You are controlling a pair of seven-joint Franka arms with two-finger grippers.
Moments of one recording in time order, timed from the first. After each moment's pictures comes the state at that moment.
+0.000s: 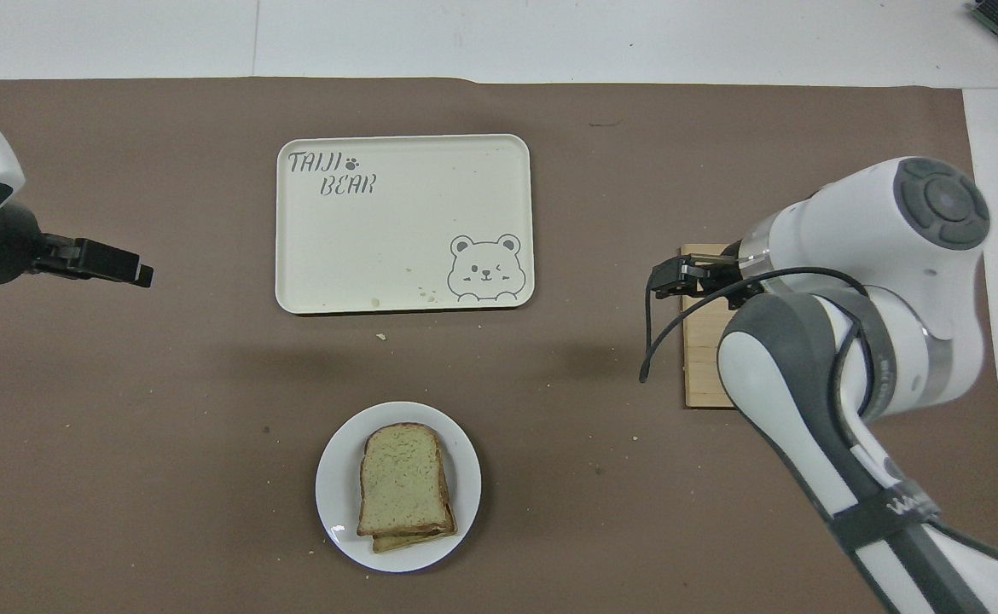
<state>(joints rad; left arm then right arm) -0.13 0.07 0.15 -1.76 -0.27 1.78 0.30 0.22 0.11 -0.04 -1.88 0.12 2.02 0.28</state>
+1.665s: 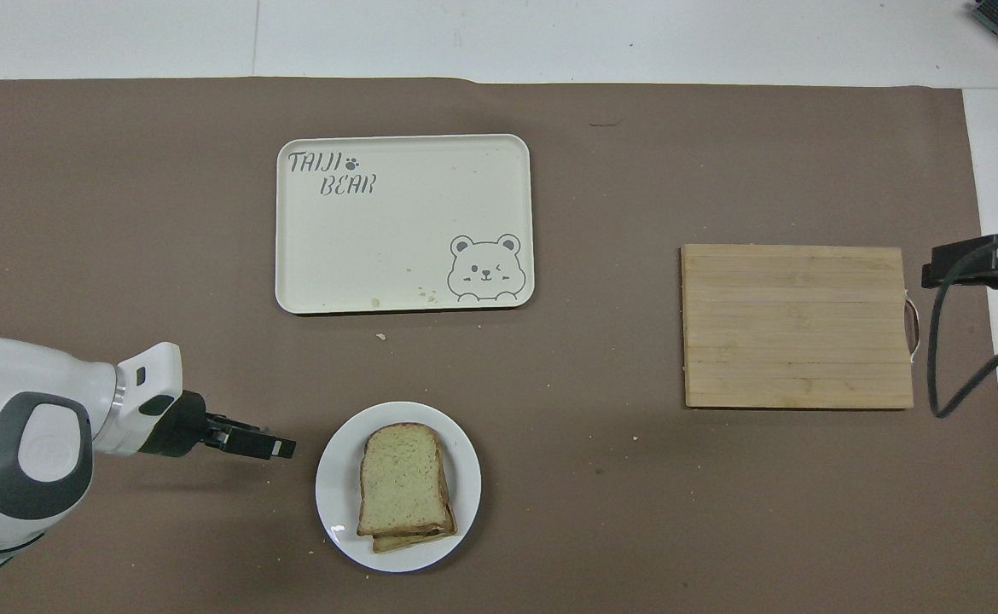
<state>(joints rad) -0.18 -0.14 0.13 -2.49 -0.67 1.97 0.65 -0.02 -0.06 -0.03 -1.62 -0.02 1.61 0.10</state>
